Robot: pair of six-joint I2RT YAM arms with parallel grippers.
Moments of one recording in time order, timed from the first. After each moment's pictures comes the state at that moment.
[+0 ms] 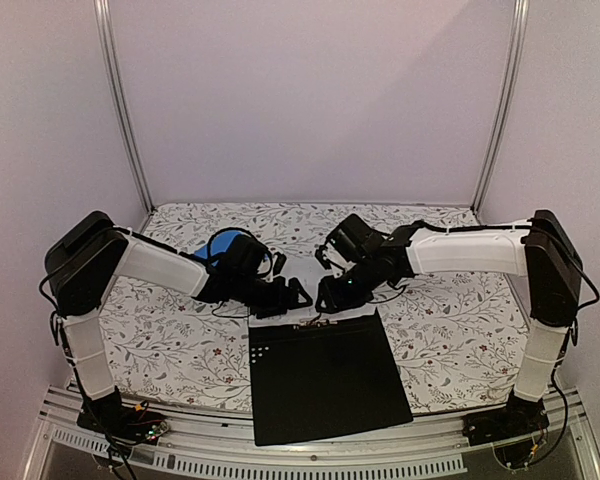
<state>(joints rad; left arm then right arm) -0.75 1.92 1.00 0.12 0.33 -0.76 0.90 1.87 1.36 -0.51 -0.14 0.47</state>
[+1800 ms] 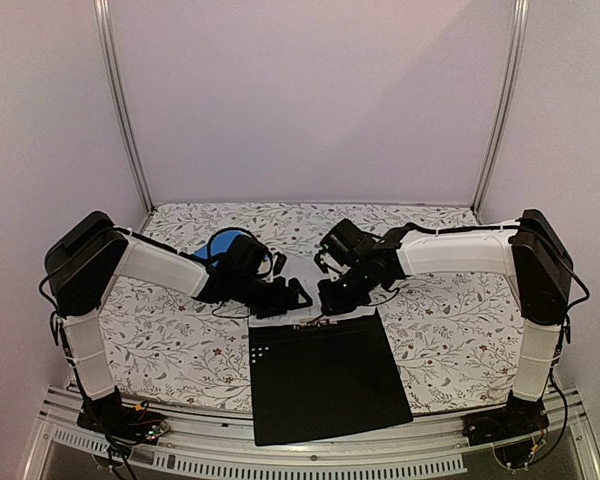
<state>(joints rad) -0.75 1.91 1.00 0.12 0.32 -0.75 0.91 1.94 1.39 -0.54 -0.10 0.51</state>
